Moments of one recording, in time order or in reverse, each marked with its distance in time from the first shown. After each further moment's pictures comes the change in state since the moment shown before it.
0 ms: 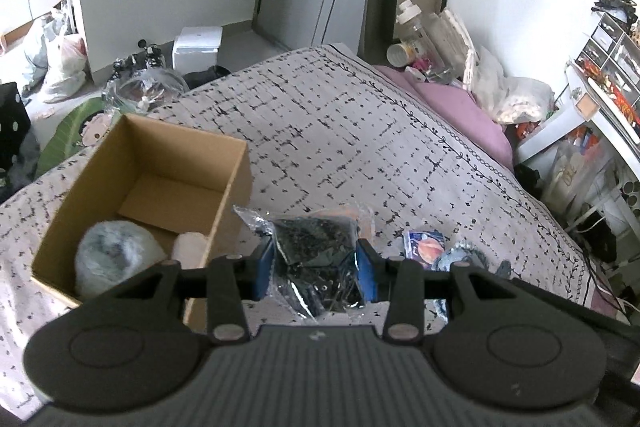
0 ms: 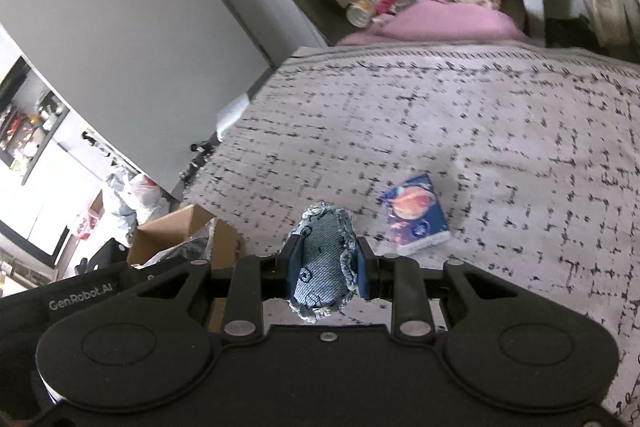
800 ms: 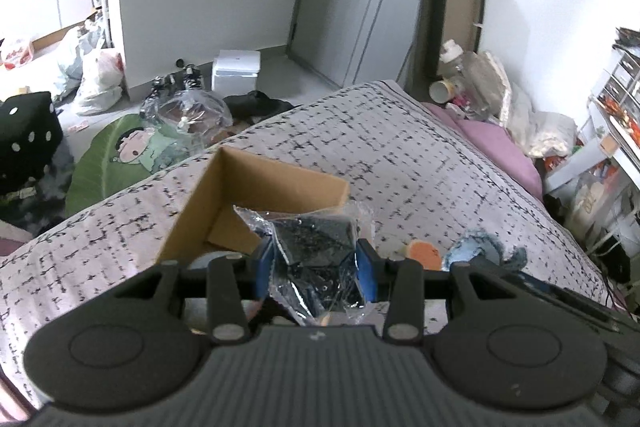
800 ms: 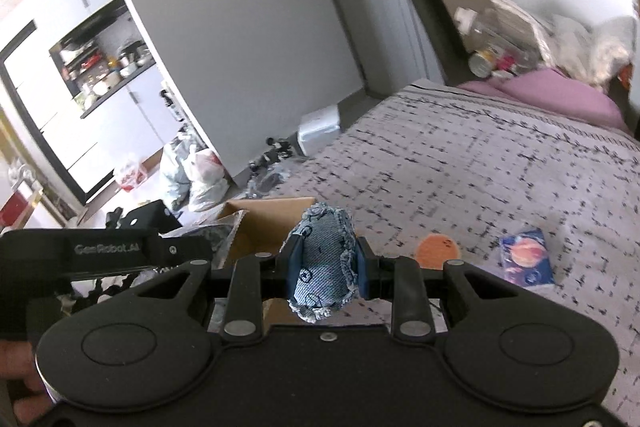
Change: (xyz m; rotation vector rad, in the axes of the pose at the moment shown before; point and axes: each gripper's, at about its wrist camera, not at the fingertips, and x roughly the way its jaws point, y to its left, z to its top) left arm -0.038 0.088 0.014 -0.037 -0.069 0.048; right arm -0.003 0.092 -0.021 -0.284 -0.073 0.160
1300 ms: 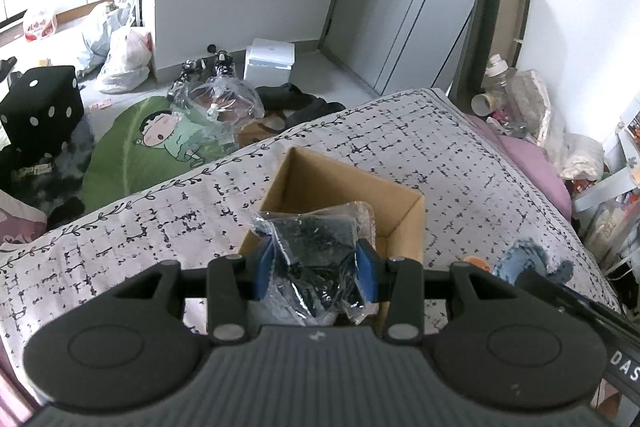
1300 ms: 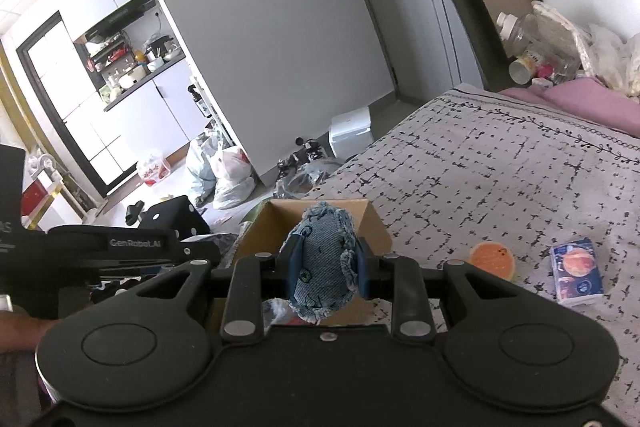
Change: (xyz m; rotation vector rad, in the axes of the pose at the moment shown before) left arm 0.022 0.067 0.012 -0.080 0.018 0.029; right arm 0.023 0.030 -0.001 -0.028 0.001 0.049
